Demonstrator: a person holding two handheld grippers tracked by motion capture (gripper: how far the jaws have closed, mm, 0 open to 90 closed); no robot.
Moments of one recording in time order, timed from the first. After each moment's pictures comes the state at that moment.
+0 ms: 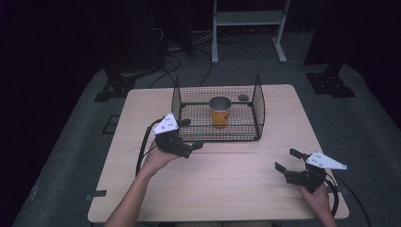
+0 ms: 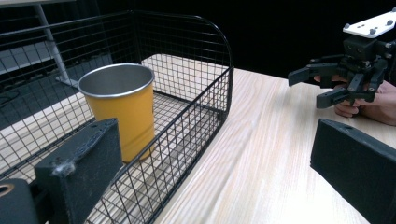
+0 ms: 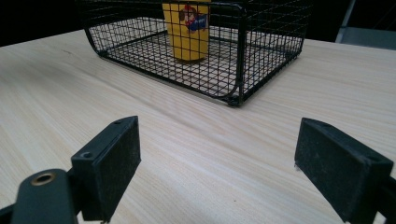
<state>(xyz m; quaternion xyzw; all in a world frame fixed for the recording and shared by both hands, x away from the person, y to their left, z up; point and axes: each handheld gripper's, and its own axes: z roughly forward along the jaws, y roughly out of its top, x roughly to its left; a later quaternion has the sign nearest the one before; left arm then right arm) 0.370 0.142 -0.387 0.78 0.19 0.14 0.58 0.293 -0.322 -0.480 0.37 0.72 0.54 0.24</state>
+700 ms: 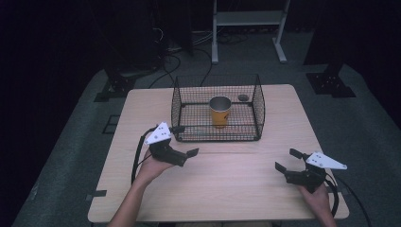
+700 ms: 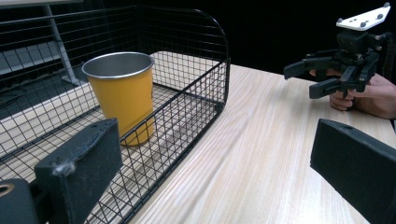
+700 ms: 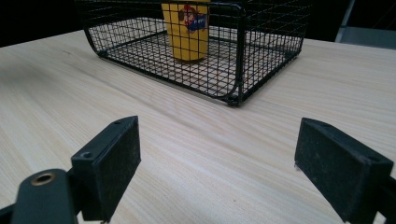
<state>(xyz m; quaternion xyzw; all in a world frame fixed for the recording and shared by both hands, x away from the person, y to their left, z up) 0.349 0.156 -0.399 0.77 0.20 0.15 0.58 0.293 -0.322 -0.480 0.37 0.72 0.54 0.24</state>
